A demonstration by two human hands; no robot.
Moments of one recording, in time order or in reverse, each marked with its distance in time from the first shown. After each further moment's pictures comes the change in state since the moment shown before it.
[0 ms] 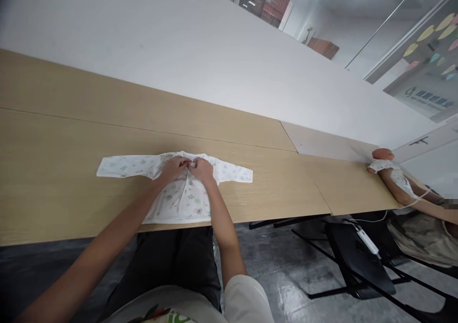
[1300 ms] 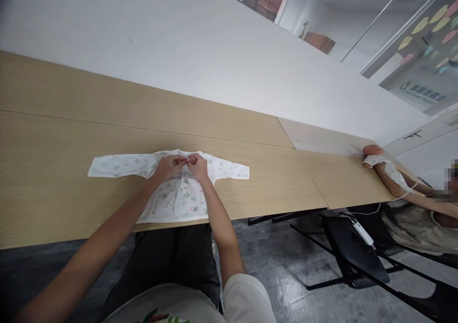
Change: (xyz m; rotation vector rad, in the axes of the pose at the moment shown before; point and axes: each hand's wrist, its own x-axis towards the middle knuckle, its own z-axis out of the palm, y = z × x) left_hand -0.005 0.011 -0.008 -0.191 0.028 -0.029; right_hand 0.006 0.009 0.015 0.538 0.113 0.018
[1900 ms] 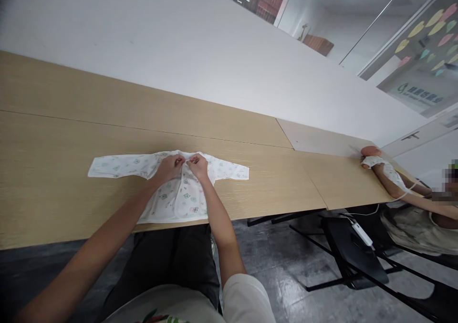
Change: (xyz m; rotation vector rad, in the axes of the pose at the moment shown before) left_hand 0.004 -0.012 0.010 0.120 0.050 0.013; right_hand 0.001 -0.007 -0.001 0.027 0.049 0.076
